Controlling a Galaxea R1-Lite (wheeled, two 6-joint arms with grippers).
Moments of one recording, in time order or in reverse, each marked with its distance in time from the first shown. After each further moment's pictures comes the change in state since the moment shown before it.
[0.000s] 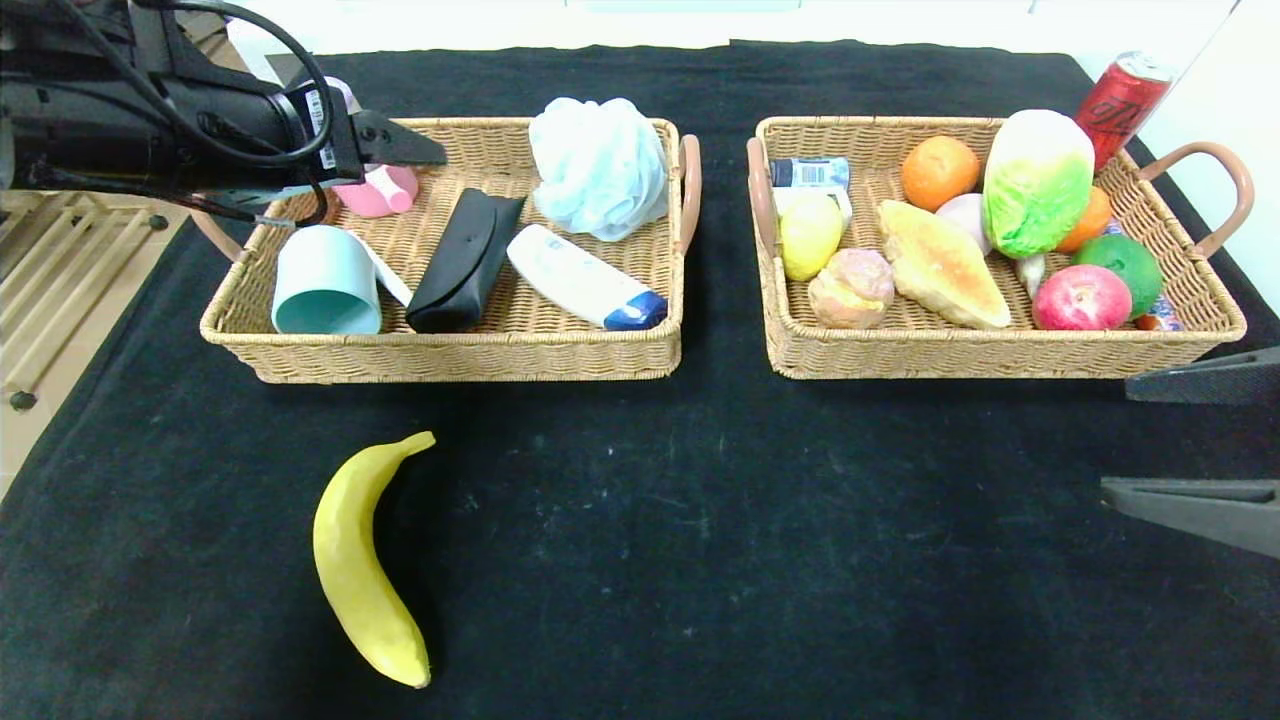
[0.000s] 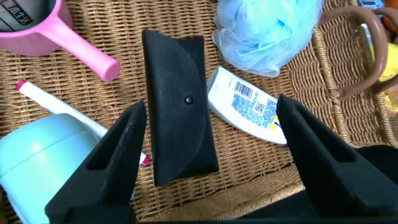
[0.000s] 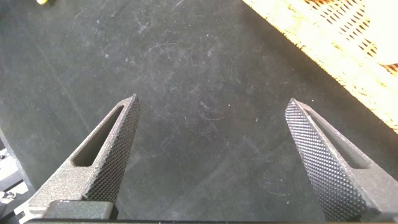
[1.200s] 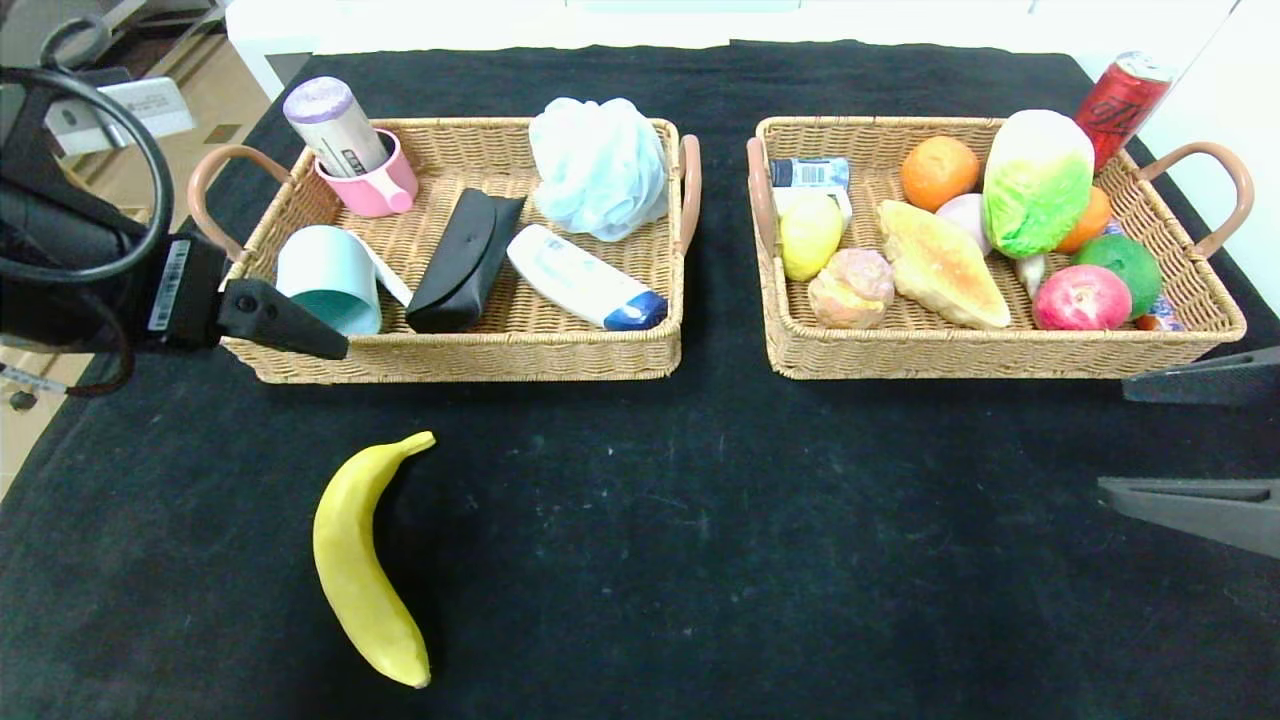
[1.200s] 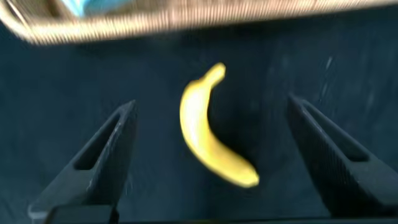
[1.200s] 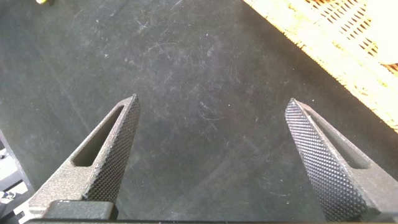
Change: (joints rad) left arm -0.053 -0.209 0.037 0.704 0.239 0.068; right arm 0.001 0.004 0.000 -0.001 -0.001 0.000
